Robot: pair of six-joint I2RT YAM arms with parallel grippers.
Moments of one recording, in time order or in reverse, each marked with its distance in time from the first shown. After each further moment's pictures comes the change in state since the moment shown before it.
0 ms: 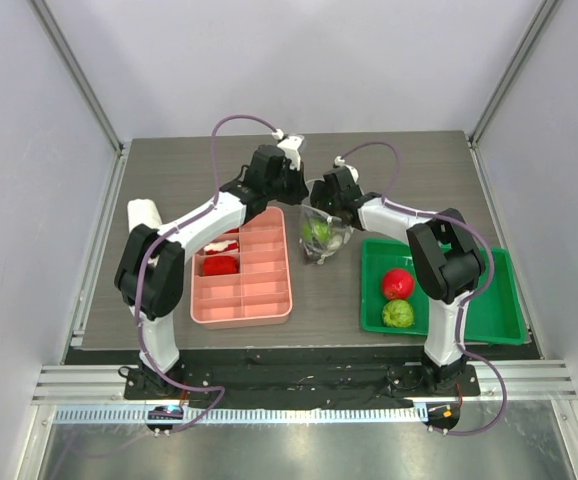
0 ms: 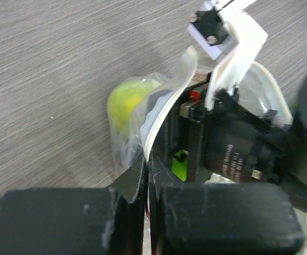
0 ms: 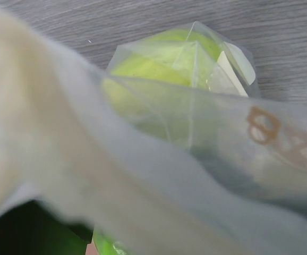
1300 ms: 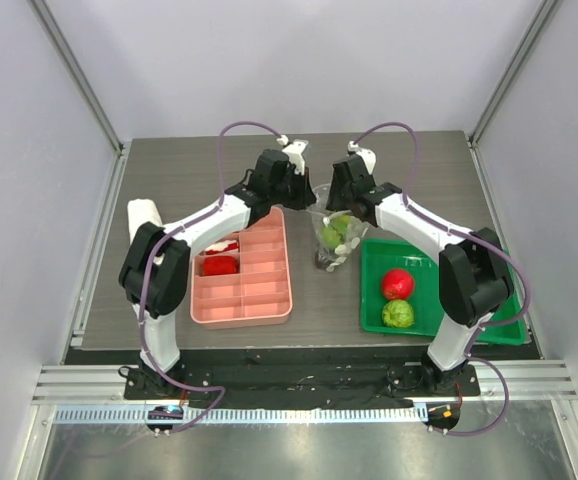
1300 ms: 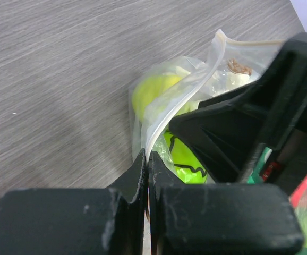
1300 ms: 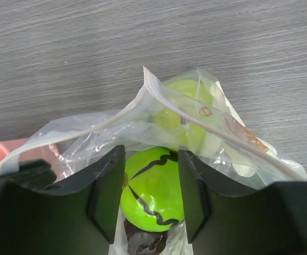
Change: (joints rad) left arm -0.011 0.023 -0.020 0.039 0.070 -0.065; right arm 0.001 -0.223 0.015 -0.223 0.223 -0.105
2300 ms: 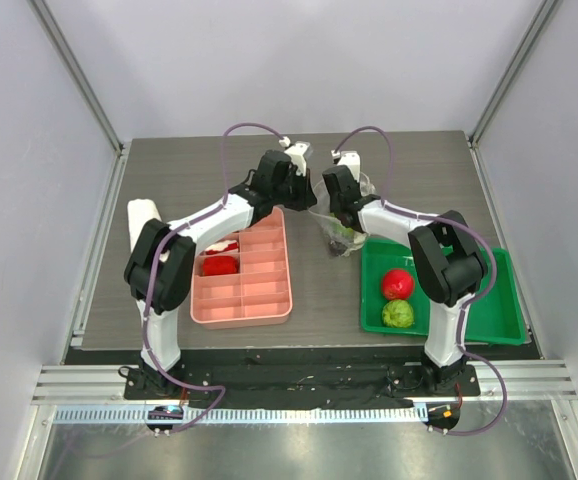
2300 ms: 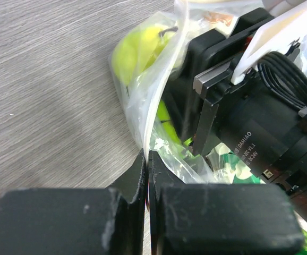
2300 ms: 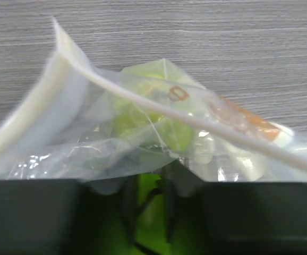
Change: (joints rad) left arm -0.005 0.045 0.018 0.004 0.009 0.004; right arm 0.005 0.191 -0.043 0.318 0.224 -0.270
